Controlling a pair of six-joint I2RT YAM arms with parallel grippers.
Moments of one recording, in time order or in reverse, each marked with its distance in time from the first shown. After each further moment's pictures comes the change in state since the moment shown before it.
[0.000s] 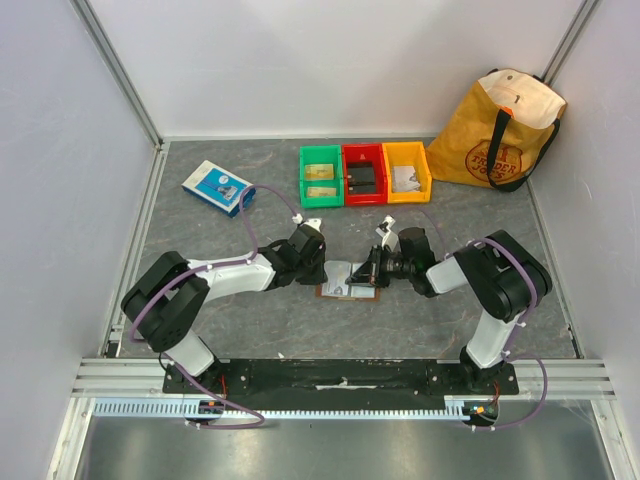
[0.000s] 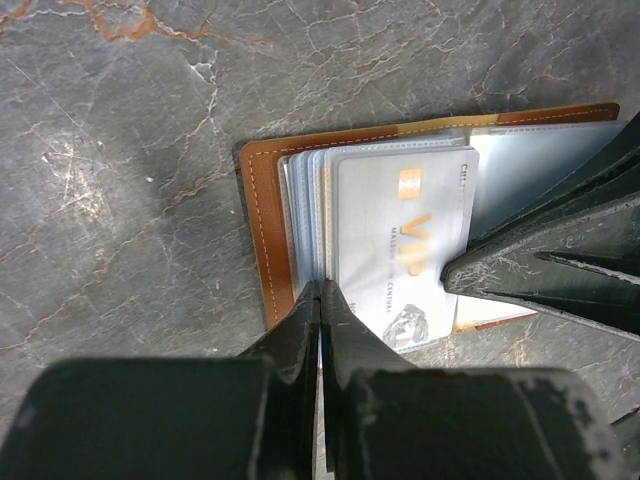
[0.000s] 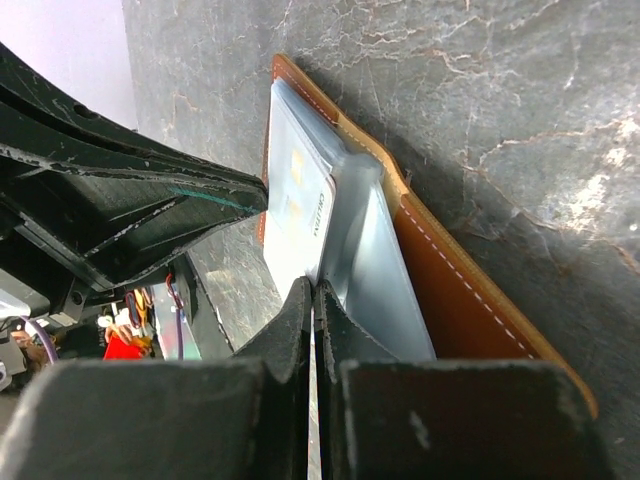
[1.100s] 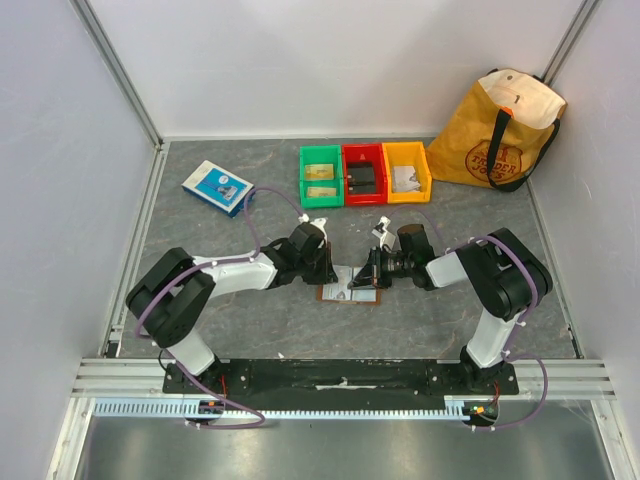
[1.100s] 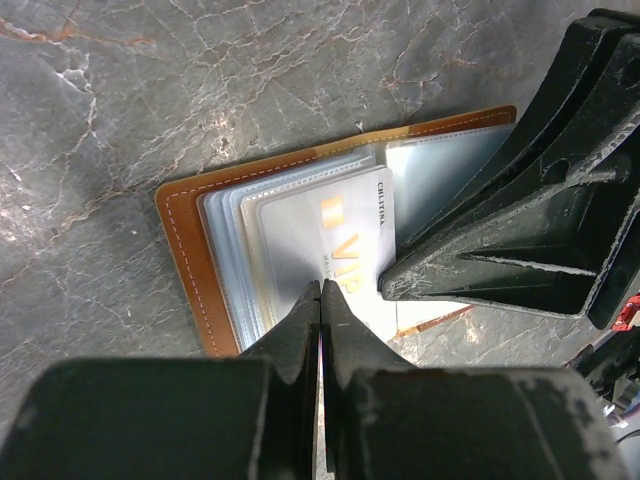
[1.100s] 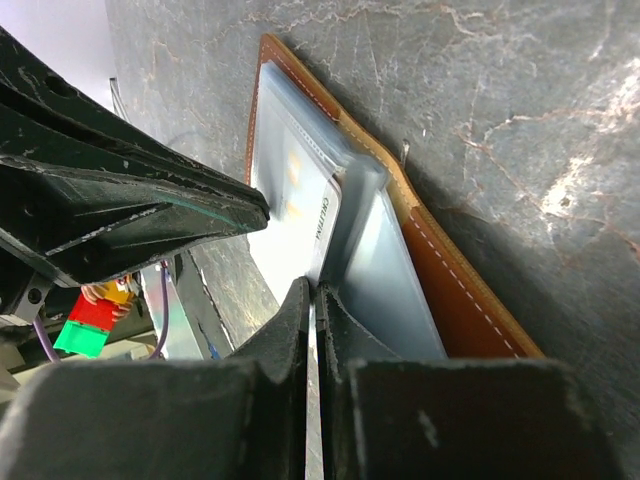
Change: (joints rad) left arm 0.016 0.031 0.000 0.088 0.165 -0.026; right arm -0.029 0.006 0.056 -0.180 -0.096 -0.140
